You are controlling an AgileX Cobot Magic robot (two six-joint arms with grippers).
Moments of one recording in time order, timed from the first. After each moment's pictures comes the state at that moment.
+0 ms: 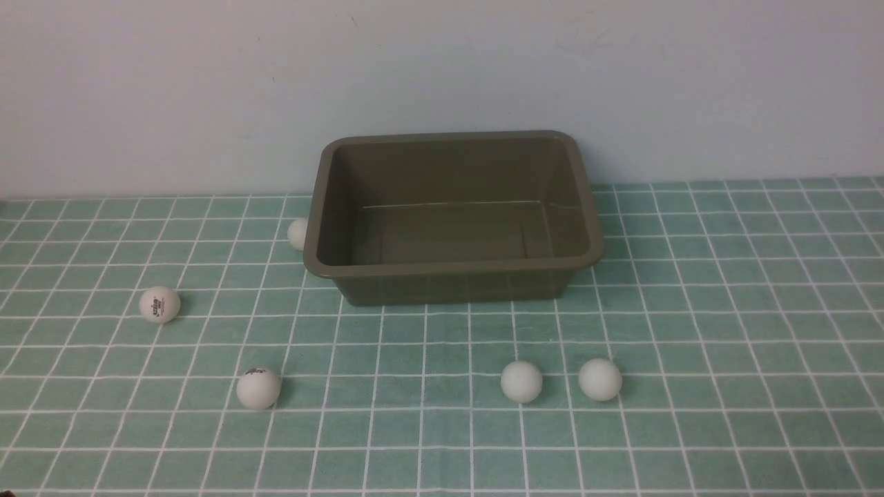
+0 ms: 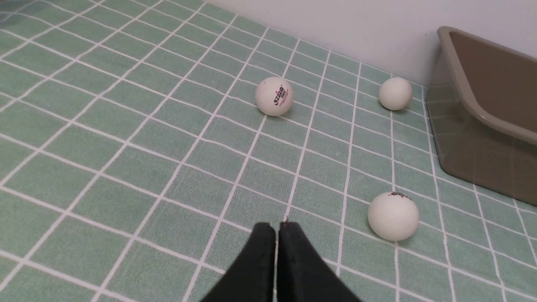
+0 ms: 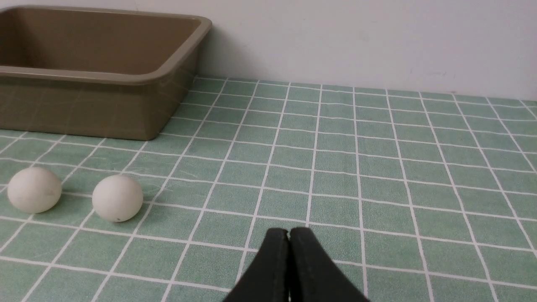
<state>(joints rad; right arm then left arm) -0.01 -0.01 0.02 0.34 0.40 -0.39 0.08 -0.01 0.03 0.03 0.38 -0.42</state>
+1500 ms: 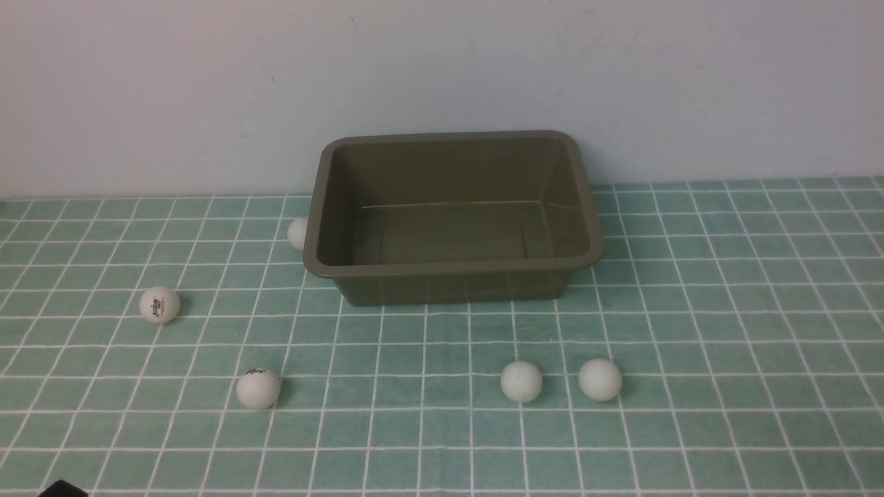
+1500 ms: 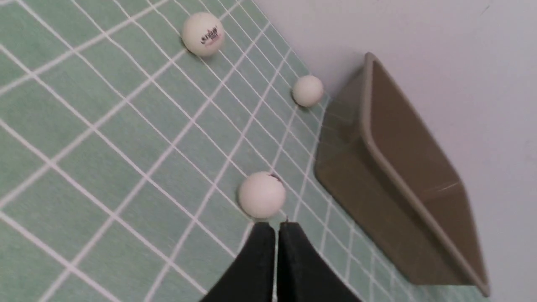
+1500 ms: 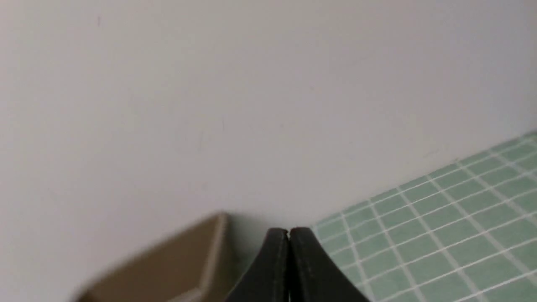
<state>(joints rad) -0.01 -0.01 0.03 1.00 -0.04 -0.03 0.08 -0.01 0.03 -0.49 0.34 -0.55</state>
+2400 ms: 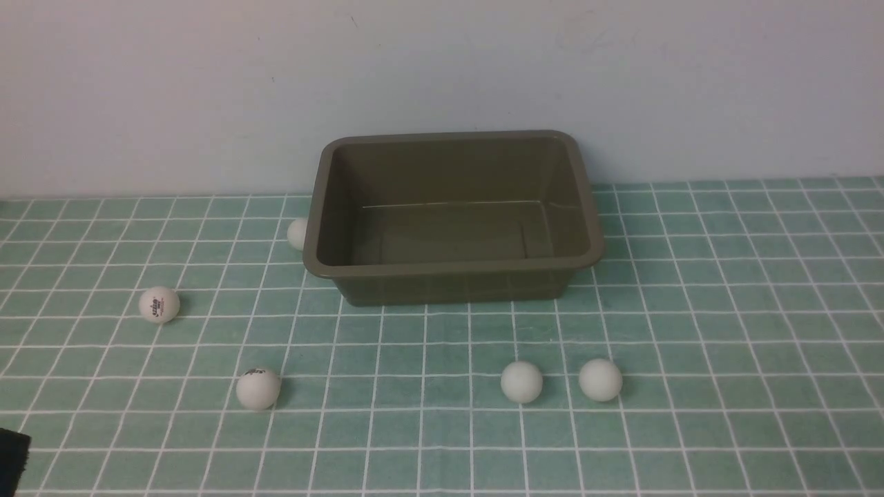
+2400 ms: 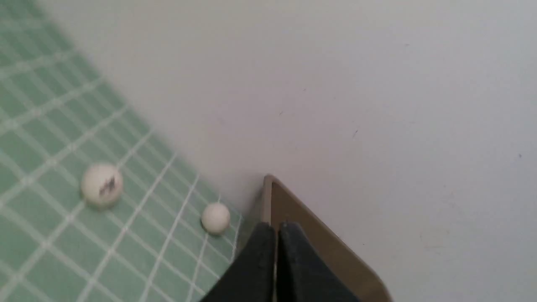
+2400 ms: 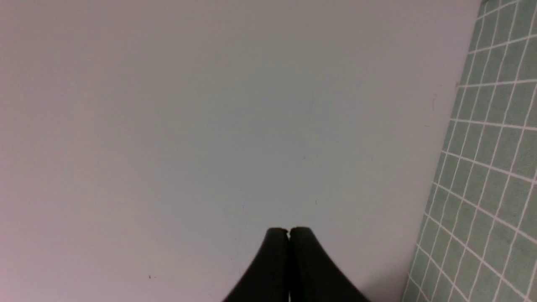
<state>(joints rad) -0.01 -0.01 -0.05 1.12 0.12 -0.29 0.08 -0.01 -0.02 -0.61 0.11 -0.31</state>
